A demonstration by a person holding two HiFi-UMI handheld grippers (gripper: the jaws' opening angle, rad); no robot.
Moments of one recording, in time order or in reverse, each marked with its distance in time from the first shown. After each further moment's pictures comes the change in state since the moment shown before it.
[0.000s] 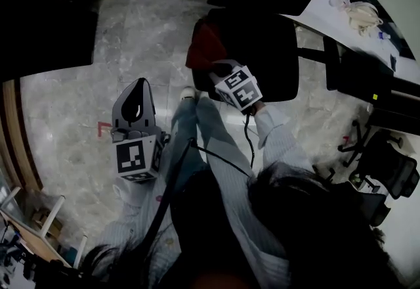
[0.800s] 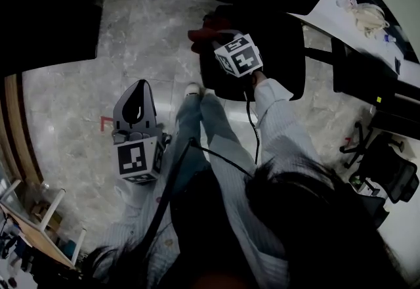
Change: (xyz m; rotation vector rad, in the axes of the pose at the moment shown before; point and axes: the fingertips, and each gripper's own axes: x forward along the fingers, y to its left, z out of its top) left arm -0.005 0.014 -0.013 -0.004 0.027 0.028; right arm 0.035 -0.063 0.058 0.002 -0.020 -0.098
